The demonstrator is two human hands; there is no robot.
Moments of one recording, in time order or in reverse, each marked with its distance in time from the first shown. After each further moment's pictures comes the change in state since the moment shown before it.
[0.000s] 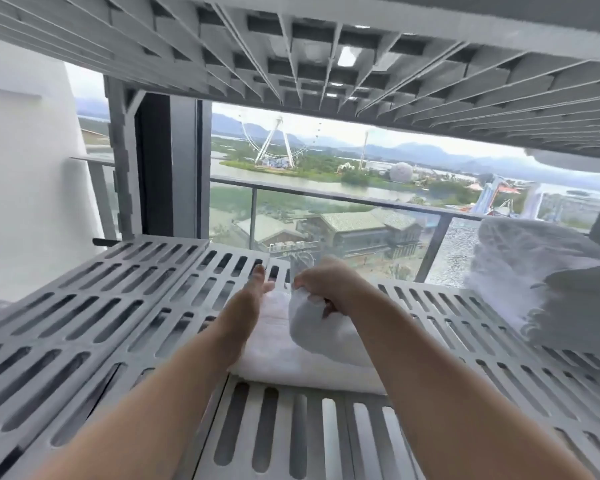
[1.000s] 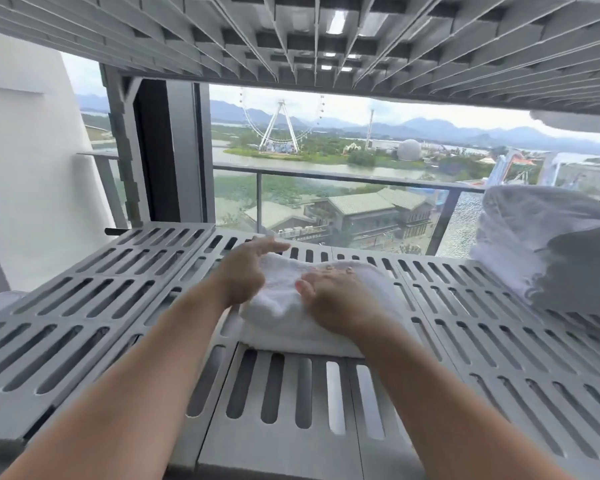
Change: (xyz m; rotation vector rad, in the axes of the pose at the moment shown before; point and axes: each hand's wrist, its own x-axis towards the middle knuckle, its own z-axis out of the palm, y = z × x) left_hand -0.011 0.035 -0.021 0.681 0.041 0.326; right_hand -0.030 0.071 0.029 -0.605 0.077 -0.437
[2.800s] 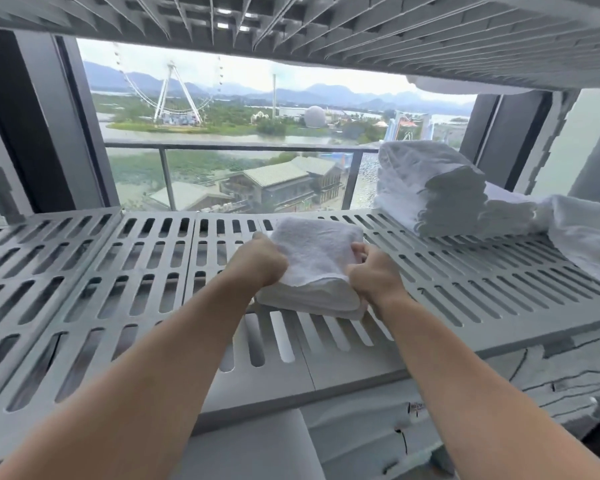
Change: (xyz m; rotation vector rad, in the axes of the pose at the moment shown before) left_hand 0.002 0.060 0.098 0.114 -0.219 -0.167; right_hand -0.122 0.066 -0.033 0.658 0.404 0.746
